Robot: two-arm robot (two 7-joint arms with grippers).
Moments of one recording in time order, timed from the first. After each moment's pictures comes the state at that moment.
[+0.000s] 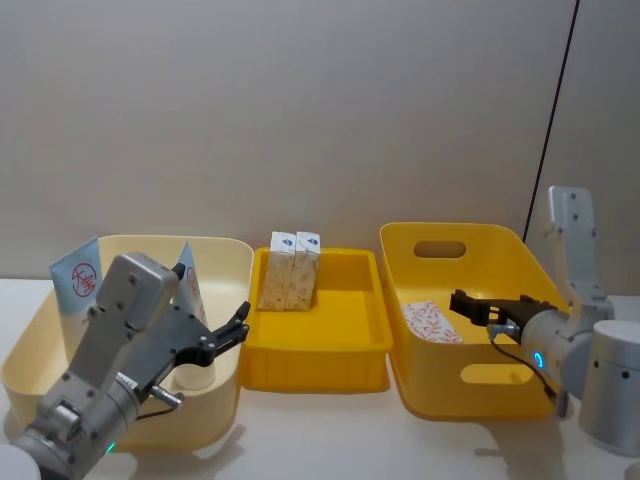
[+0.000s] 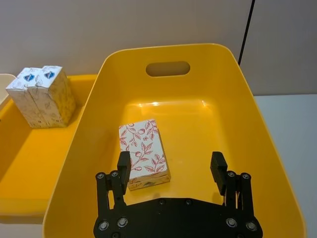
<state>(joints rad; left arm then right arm) -0.37 0.37 0.44 -1.60 -0.17 0.08 -0.08 0.50 0.08 -0.08 -1.47 0.21 0.77 -0.10</state>
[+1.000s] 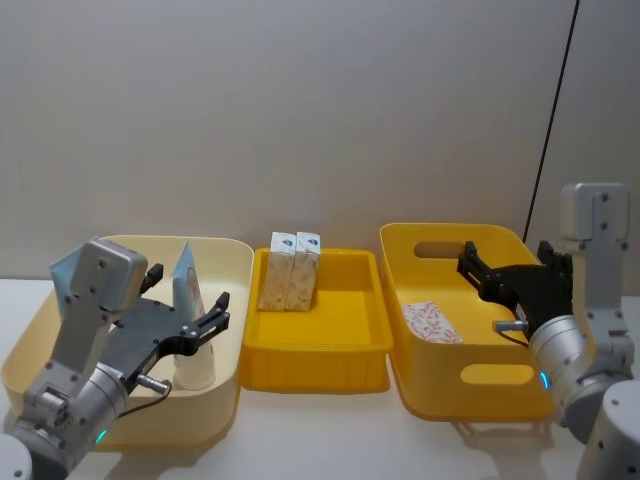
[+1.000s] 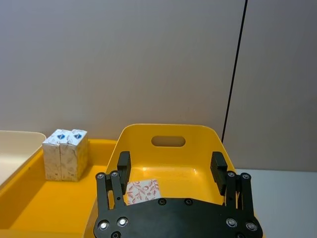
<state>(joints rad) -0.38 0.32 0.38 -1.54 -0.22 0.09 -0.09 0.32 0.10 -0.14 -1.70 0.09 0.42 -0.13</state>
